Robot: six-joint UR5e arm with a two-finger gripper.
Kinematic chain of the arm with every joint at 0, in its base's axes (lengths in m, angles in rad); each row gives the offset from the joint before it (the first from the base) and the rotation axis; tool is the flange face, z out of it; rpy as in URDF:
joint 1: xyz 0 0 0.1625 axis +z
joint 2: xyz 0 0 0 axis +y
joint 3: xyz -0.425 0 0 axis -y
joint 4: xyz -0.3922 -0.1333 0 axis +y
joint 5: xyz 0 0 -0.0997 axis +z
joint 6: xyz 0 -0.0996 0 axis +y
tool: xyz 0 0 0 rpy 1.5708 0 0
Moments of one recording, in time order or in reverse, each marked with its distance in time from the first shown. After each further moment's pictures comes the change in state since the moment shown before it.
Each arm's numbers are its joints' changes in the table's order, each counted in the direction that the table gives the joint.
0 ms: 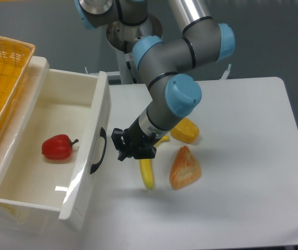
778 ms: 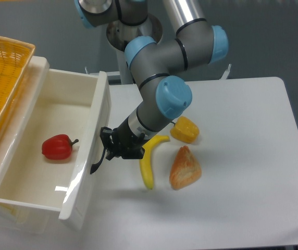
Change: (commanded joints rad) arm -0.025 -0.011 0.000 0.020 0.037 0.000
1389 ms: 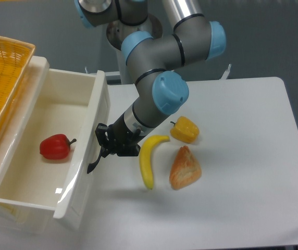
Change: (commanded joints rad) arm -0.012 -0.014 0.000 0.003 0.009 0.002
